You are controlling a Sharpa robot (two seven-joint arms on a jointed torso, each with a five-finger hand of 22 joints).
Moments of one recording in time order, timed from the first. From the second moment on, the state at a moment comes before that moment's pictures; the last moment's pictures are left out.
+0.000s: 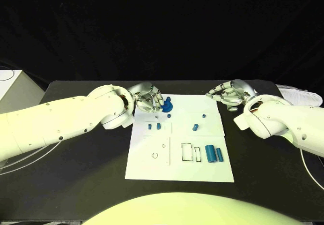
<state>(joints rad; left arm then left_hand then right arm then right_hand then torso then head) 1.22 -0.75 -0.07 1.51 -1.05 -0.22 -0.16 1.33 -0.27 0.67 0.08 0.21 0.70 0.16 0.63 0.40 0.82 0.11 0.73 0.28 1.03 0.05 0.98 0.67 0.16 0.81 0.15 0.91 0.76 1.22 -0.89 -0.16 1.49 -0.73 -0.52 -0.02 1.26 -0.11 0.06 0.28 0.36 0.86 0.17 0.26 0.25 1.33 0.09 1.33 1.31 1.47 0.01 1.52 1.31 0.07 1.41 0.12 1.20 1.31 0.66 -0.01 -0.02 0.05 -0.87</state>
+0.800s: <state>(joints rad) 1.20 -0.54 -0.14 1.30 -1.49 -0.24 0.00 1.37 -0.28 0.59 0.05 0.21 0.75 0.14 0.51 0.28 0.76 0.12 0.64 0.16 1.01 0.05 1.07 0.63 0.17 0.81 0.16 0.89 0.75 1.22 -0.88 -0.16 1.49 -0.70 -0.57 0.03 1.28 -0.11 0.07 0.28 0.36 0.85 0.17 0.26 0.24 1.27 0.09 1.26 1.25 1.47 0.01 1.51 1.31 0.07 1.40 0.12 1.17 1.31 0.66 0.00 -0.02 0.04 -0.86</state>
